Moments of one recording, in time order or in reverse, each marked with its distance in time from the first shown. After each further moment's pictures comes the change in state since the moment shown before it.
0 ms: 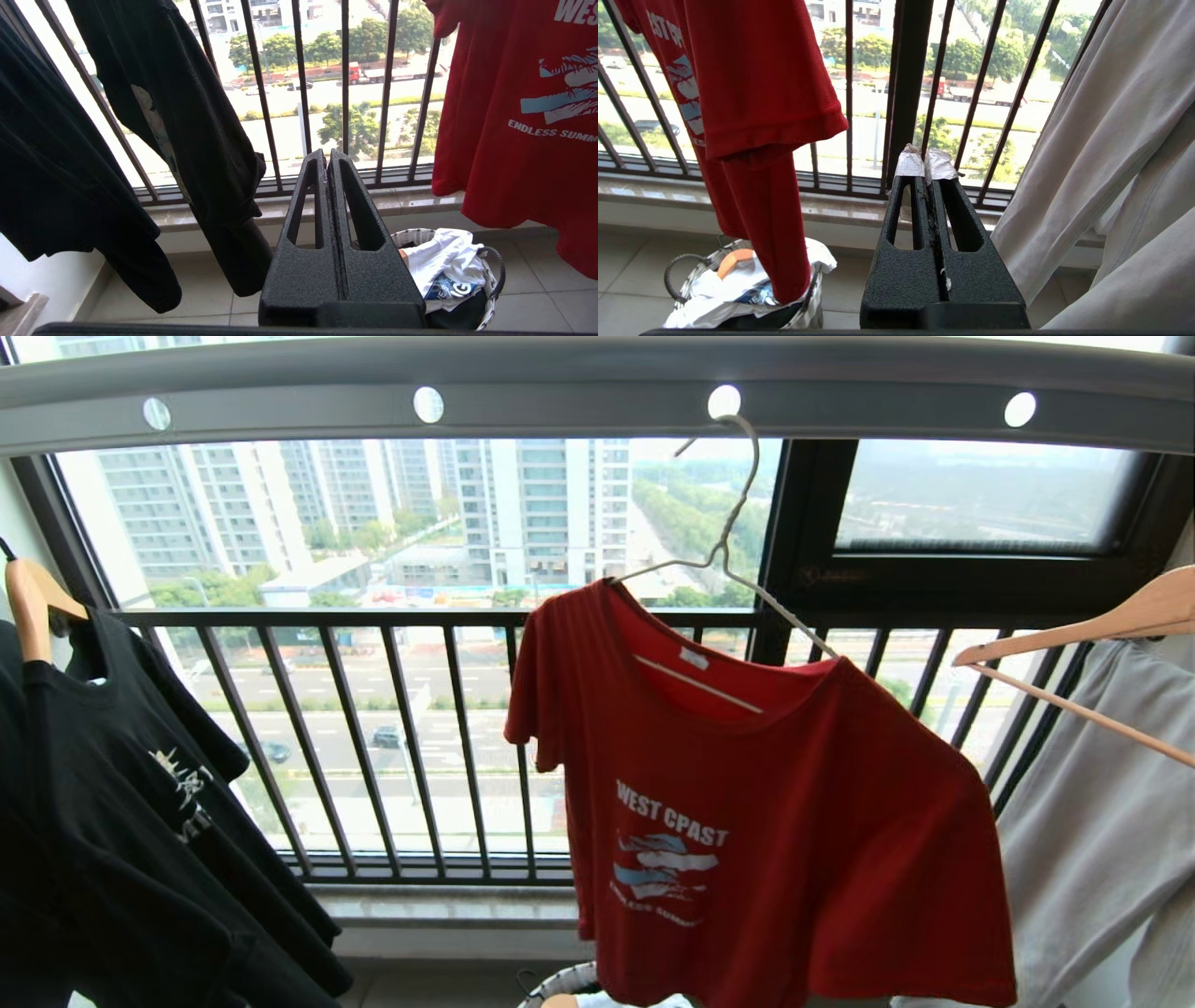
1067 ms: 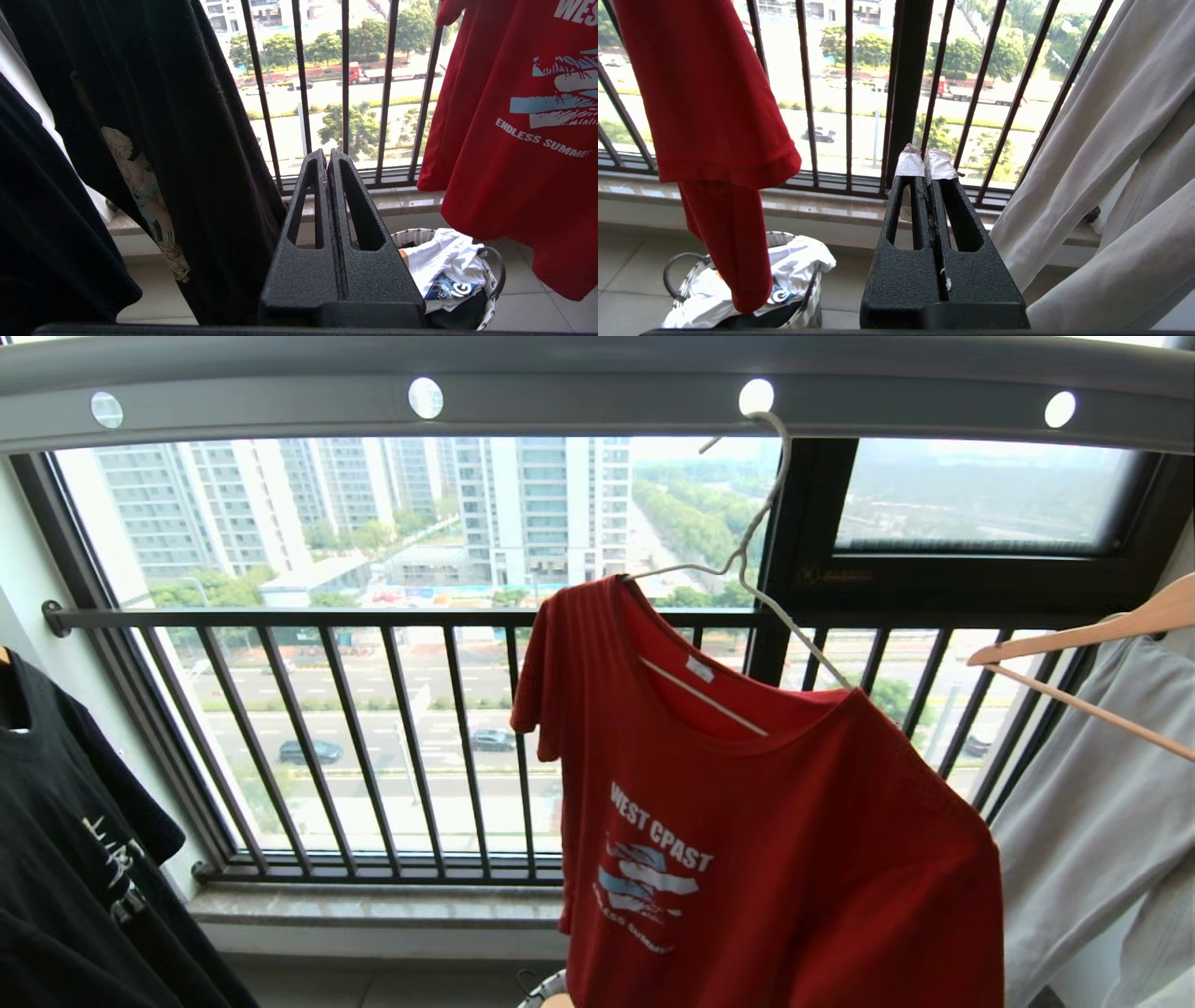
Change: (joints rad) left arm 0.000 0.000 0.000 0.000 0.000 0.000; right arm 0.000 0.000 -0.001 0.002 0.000 -0.004
